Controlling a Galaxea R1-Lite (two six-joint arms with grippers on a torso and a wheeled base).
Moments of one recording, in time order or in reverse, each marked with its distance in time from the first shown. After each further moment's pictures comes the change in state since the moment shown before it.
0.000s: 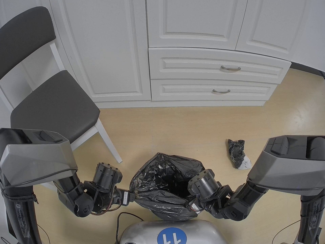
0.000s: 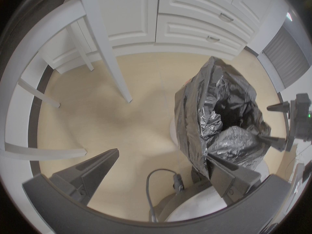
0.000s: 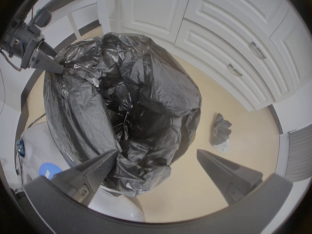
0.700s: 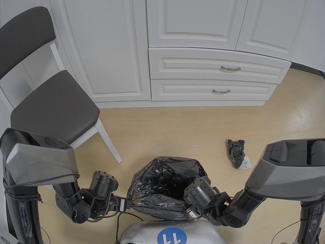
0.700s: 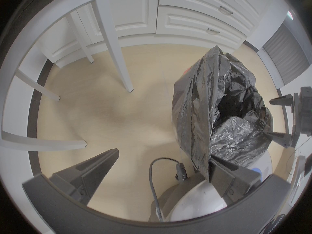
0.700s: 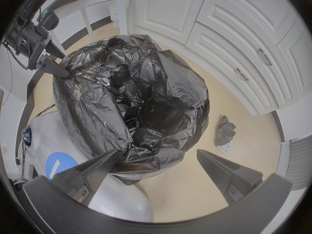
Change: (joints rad) left arm 0.011 0.039 0.109 -0.109 -0.025 0.004; right arm 0.059 -0.008 0.036 -0.004 0.000 0.002
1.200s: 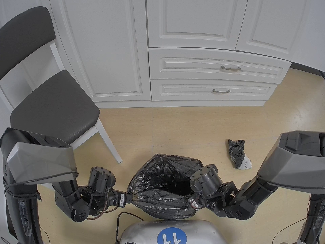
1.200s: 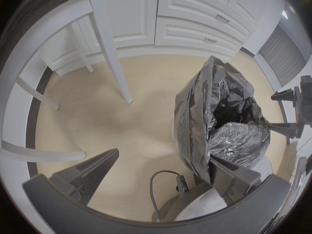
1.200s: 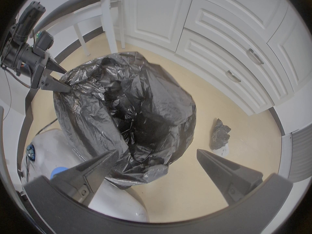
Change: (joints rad) left arm 0.020 0.007 -0.007 -0.097 -0.003 0.046; right arm -0.040 -0.071 -0.017 -0.002 0.004 0.005
